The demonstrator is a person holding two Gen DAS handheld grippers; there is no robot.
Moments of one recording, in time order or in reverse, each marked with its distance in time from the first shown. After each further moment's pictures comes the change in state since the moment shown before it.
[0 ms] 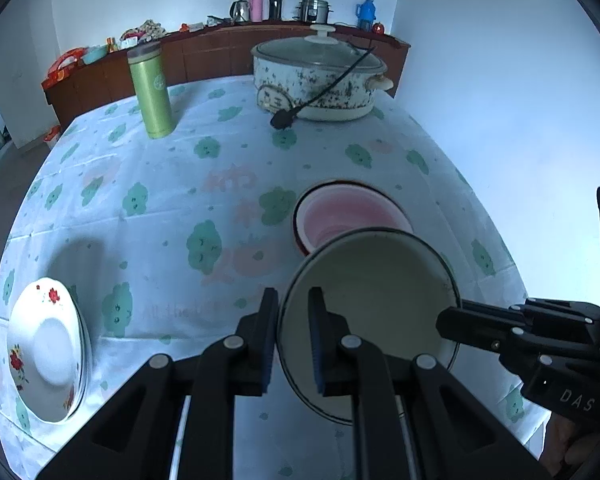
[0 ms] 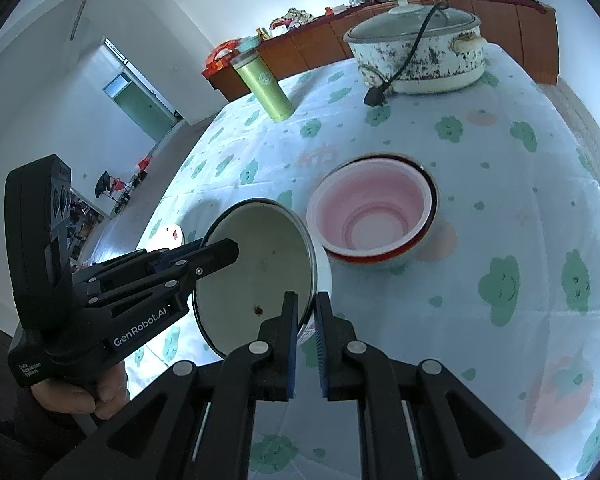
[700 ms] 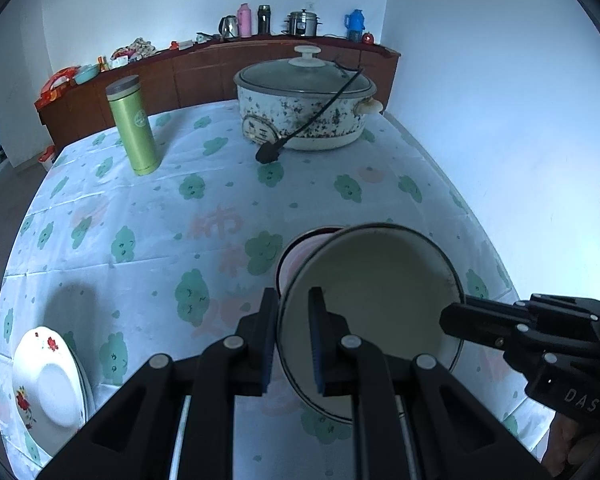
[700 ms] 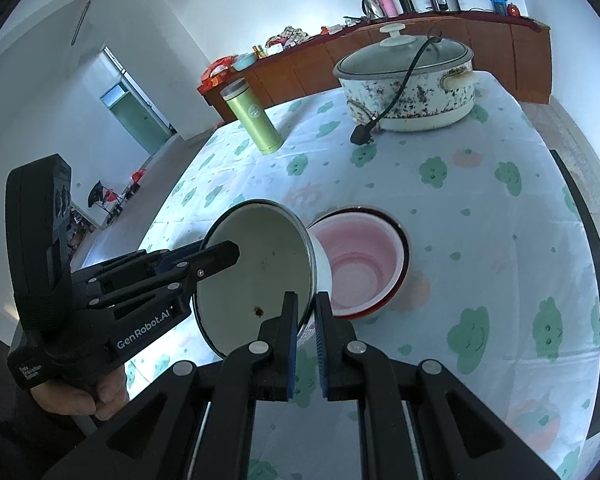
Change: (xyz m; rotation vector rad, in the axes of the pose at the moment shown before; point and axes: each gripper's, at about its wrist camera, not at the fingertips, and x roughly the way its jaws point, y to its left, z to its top) left arm 0.008 -0.017 0.042 0.036 -0.046 -0.006; right arm -0.014 -0.013 0.037 -0.017 -0.064 -0.037
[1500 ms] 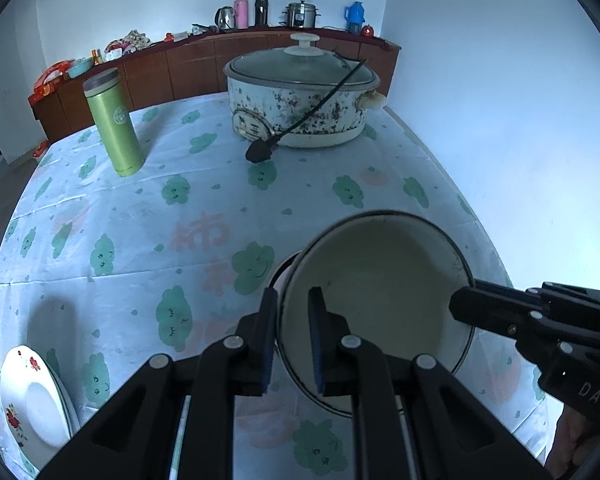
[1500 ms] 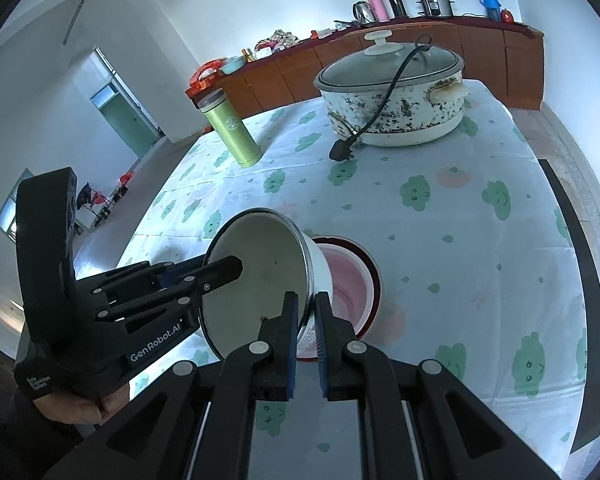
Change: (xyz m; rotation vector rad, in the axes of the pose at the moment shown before) left arm 0.040 -0.003 0.021 -0.009 0.033 -0.009; right arm 0.014 -0.020 0.028 -0.004 -0.010 -0.048
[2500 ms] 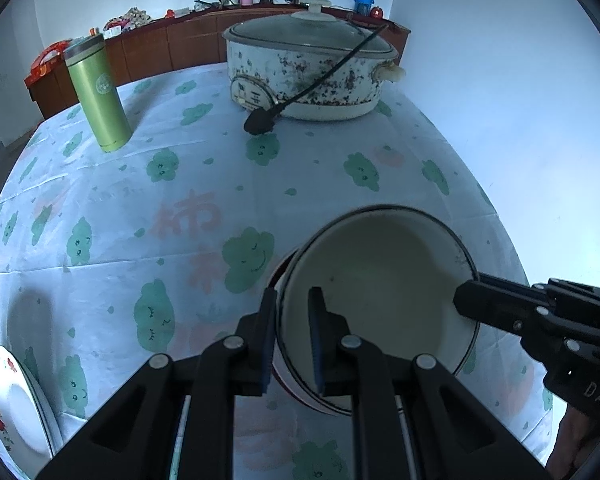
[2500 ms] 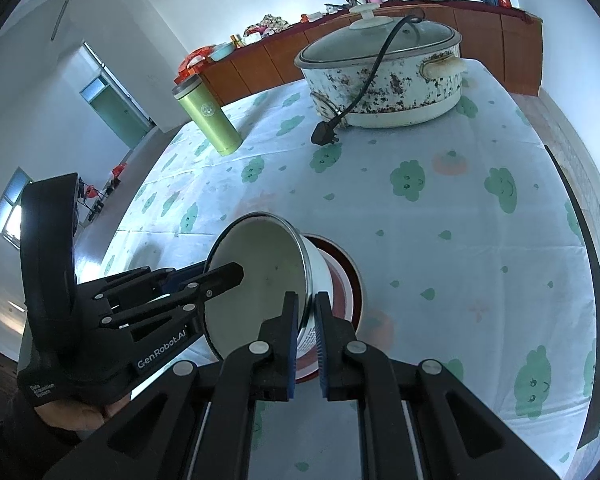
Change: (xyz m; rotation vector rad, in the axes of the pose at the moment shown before) left arm 0.046 0.003 0.003 -0.026 0.081 -0.004; right arm 0.038 -0.022 0.010 0.023 0.060 -0.016
